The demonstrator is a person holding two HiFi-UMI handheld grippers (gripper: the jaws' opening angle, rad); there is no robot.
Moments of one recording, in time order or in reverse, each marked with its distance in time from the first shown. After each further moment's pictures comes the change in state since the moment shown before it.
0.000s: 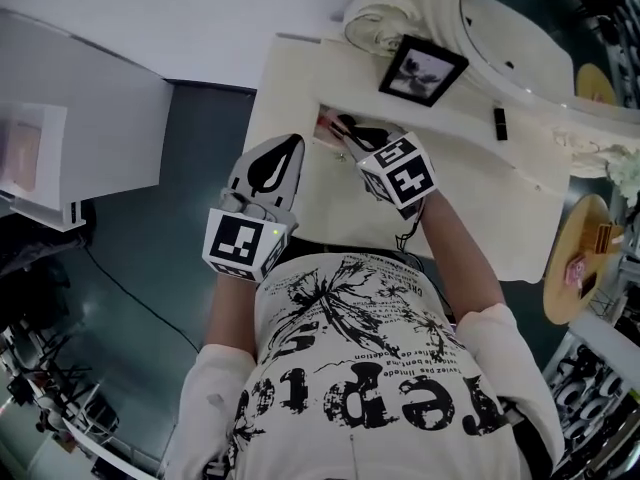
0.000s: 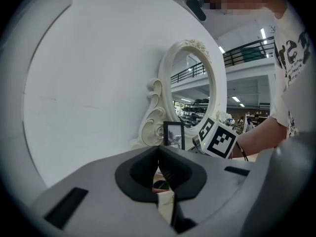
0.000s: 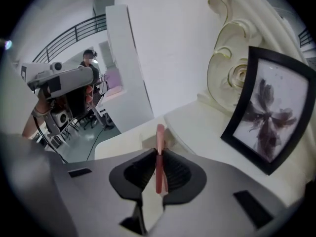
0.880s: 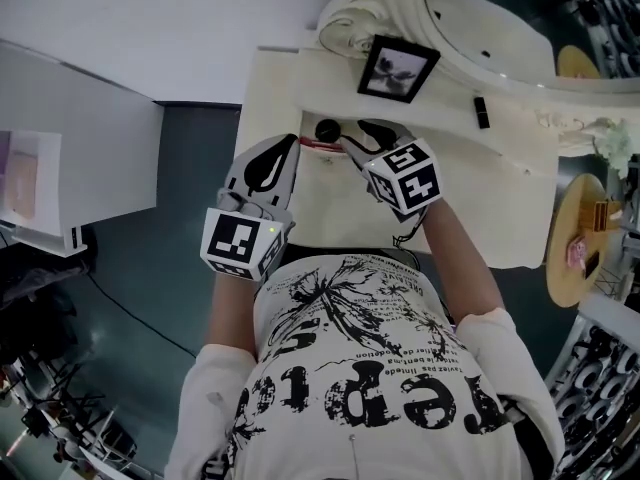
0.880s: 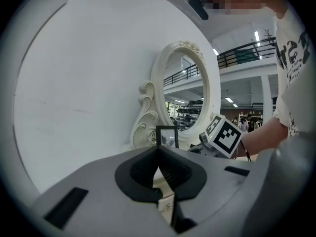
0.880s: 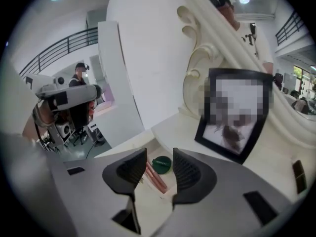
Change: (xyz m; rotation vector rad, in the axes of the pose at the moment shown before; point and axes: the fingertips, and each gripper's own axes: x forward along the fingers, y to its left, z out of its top) left arm 0.007 -0.015 0.015 0.032 -0.028 -0.072; right arm -0.043 -0.018 0.007 0.109 -0.156 -0.107
